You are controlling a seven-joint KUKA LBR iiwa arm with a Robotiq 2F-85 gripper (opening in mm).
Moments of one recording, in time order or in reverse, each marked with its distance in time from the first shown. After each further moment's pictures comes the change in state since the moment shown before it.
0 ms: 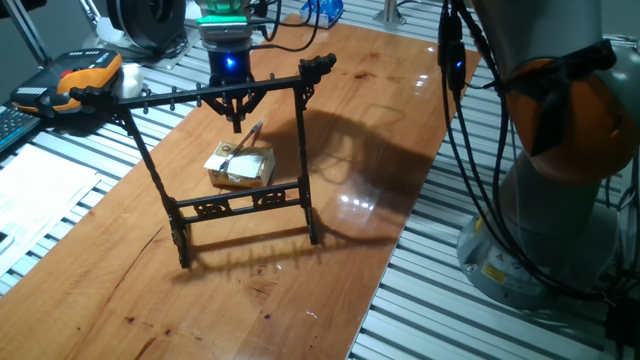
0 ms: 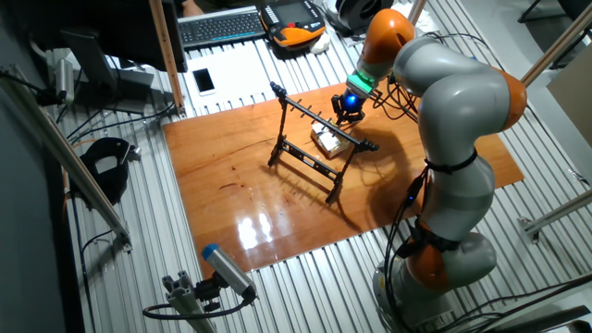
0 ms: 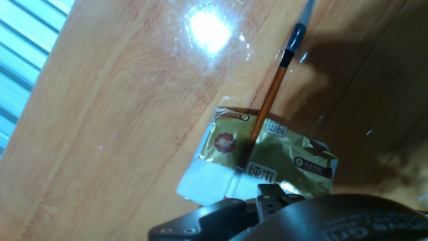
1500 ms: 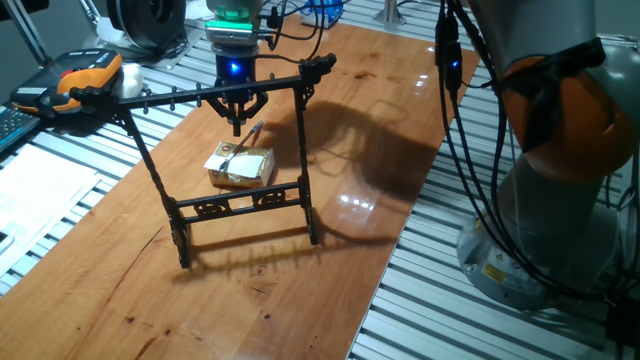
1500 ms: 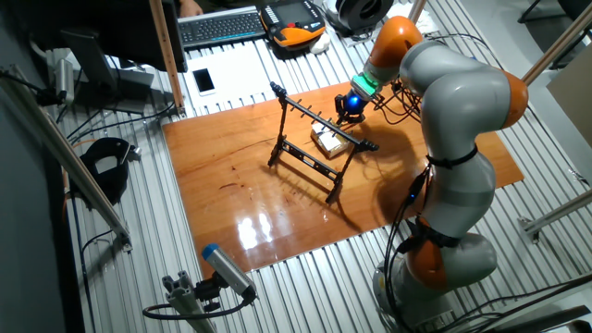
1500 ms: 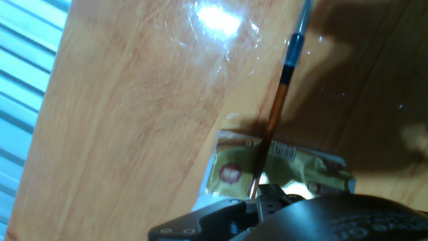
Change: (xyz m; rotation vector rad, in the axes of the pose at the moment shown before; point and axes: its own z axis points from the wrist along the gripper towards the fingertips) arm -0.033 -0.003 0.027 -0.065 0.024 0.093
